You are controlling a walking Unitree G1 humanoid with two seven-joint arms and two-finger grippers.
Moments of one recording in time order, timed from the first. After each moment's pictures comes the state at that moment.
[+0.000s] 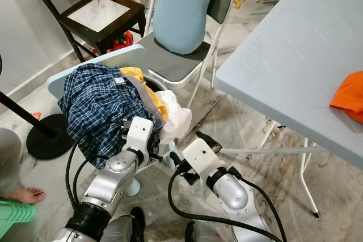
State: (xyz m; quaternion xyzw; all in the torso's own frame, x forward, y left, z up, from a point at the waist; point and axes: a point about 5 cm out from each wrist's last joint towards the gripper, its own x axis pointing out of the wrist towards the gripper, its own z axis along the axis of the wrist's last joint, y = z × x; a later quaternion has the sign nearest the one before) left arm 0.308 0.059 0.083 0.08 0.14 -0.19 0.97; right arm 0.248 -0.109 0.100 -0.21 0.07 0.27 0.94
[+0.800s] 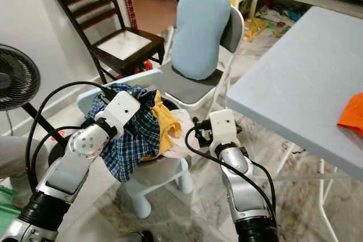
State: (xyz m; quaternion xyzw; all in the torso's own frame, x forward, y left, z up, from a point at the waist) left arm 0.316 0.110 0.149 0.28 -0.04 -0.21 0.94; right arm 0.309 -0.142 0.107 -0.04 0.06 0.05 1.00
